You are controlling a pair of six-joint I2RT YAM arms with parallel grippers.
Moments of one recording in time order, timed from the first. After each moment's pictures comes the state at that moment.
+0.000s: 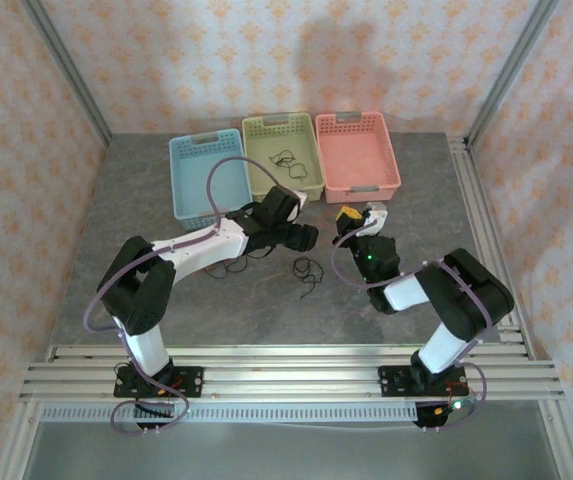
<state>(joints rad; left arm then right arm) -0.66 1.77 1.24 -0.33 0.03 -0.33 0.50 1.64 0.38 1.27 0.18 0.40</state>
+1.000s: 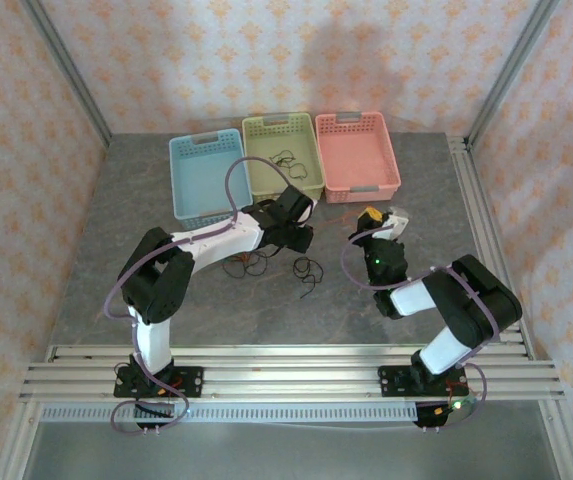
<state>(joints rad) -0.68 1.90 1.37 -0.47 0.02 -0.30 0.46 1.59 0.32 1.29 0.42 0.41</state>
